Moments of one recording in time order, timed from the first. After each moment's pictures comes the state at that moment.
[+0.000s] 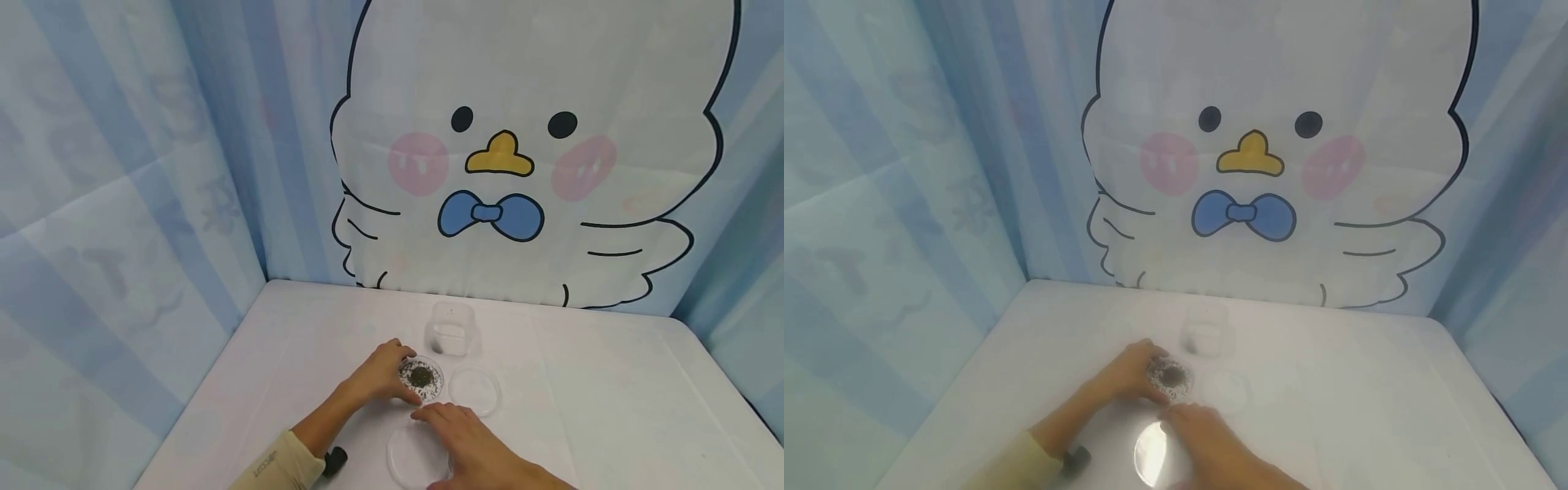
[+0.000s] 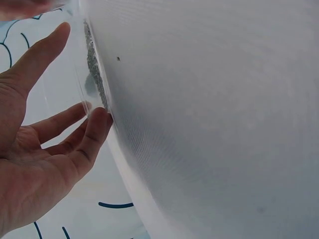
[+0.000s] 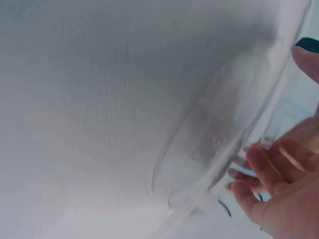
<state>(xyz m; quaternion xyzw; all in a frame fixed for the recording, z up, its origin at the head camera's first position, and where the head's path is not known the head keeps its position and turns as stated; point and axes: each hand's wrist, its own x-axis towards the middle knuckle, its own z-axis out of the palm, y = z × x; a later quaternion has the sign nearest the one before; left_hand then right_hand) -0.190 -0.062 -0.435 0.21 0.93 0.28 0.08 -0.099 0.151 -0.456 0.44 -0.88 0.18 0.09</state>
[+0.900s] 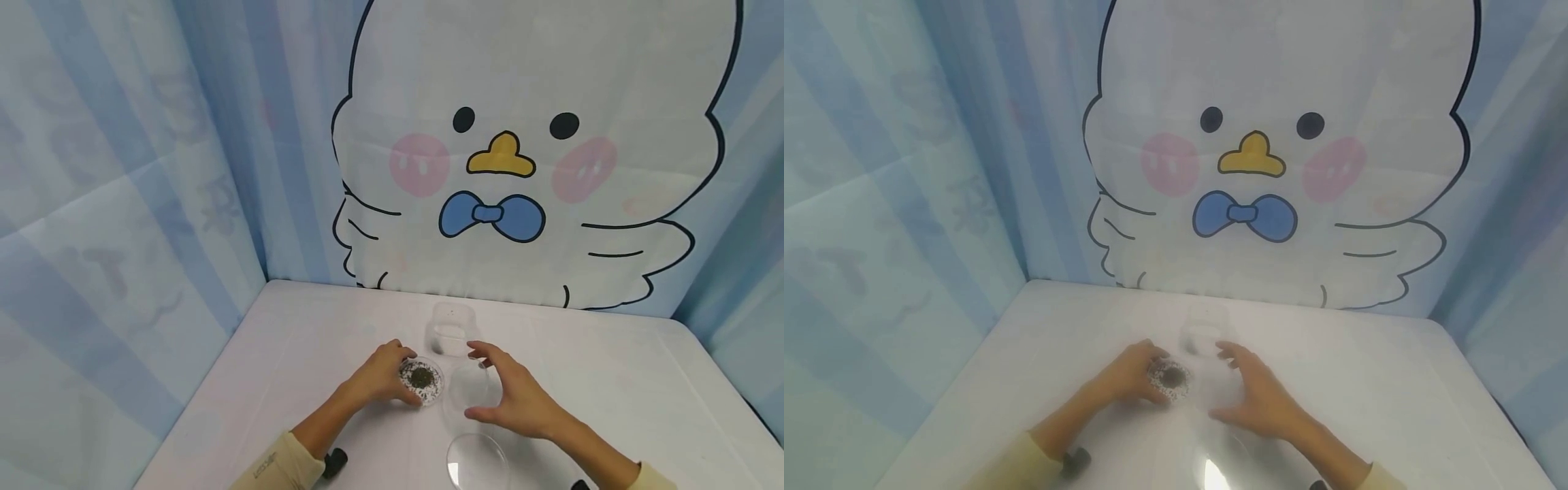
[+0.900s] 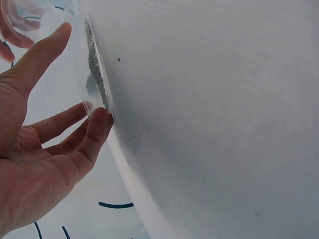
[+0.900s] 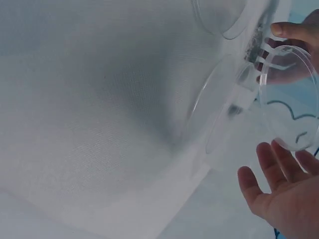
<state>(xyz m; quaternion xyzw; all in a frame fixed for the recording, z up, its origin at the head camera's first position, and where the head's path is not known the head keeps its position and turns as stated) -0.191 -0.062 -0.437 0.20 0.93 0.29 0.09 -0.144 0.207 -0.418 0.26 -0.91 0.32 0.05</state>
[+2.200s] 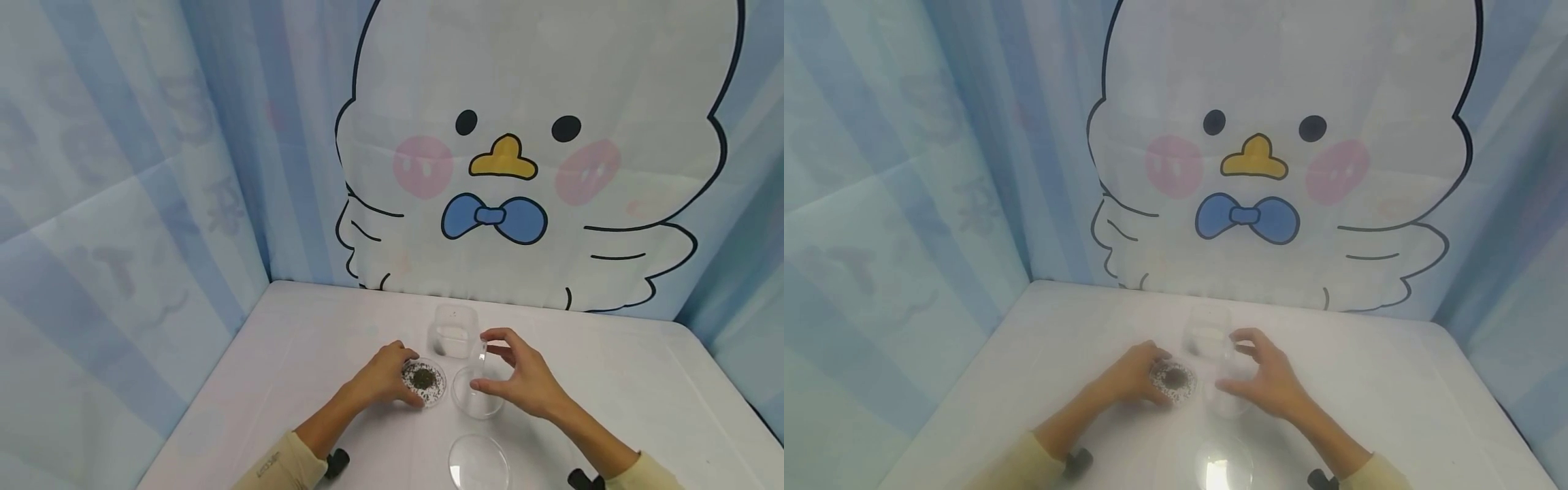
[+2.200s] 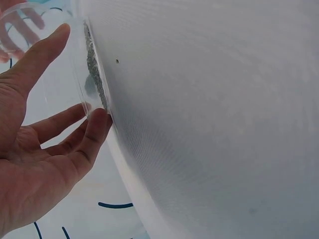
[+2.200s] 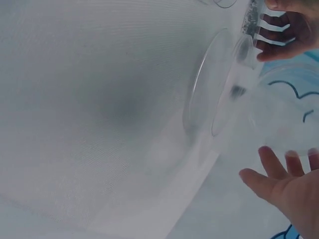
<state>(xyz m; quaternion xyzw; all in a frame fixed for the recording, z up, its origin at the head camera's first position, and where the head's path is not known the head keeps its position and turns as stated) -0.195 -0.060 -0.446 0.19 0.93 0.28 0.09 -0.167 0.216 -0.419 0.17 -0.89 0.43 0.03</state>
